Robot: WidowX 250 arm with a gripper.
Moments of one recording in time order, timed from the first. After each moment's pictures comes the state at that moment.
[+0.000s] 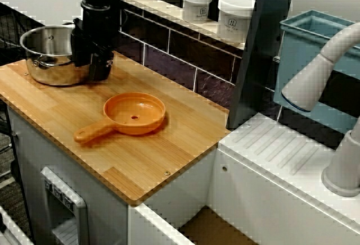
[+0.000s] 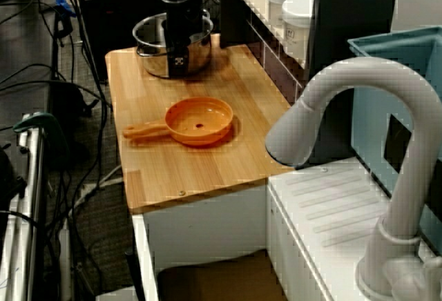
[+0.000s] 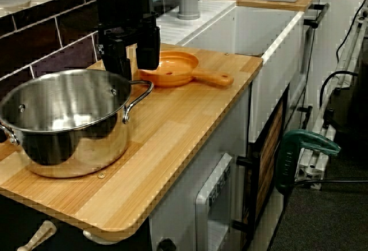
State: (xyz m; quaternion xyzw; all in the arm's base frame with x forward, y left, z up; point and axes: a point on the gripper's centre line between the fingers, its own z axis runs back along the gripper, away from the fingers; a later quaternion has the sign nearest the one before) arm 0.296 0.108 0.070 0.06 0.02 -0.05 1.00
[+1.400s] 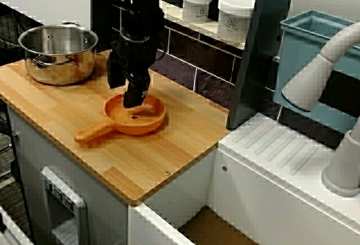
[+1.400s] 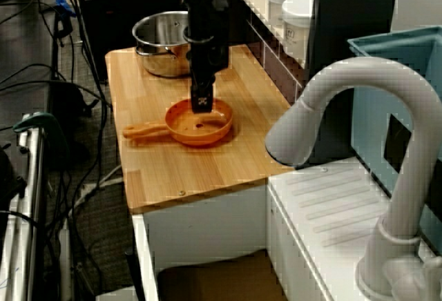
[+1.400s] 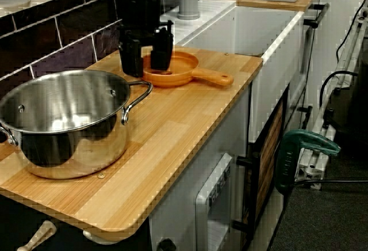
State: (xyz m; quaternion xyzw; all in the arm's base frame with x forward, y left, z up) arm 0.316 0.043 0.041 0.10 -0.01 -0.10 0.99
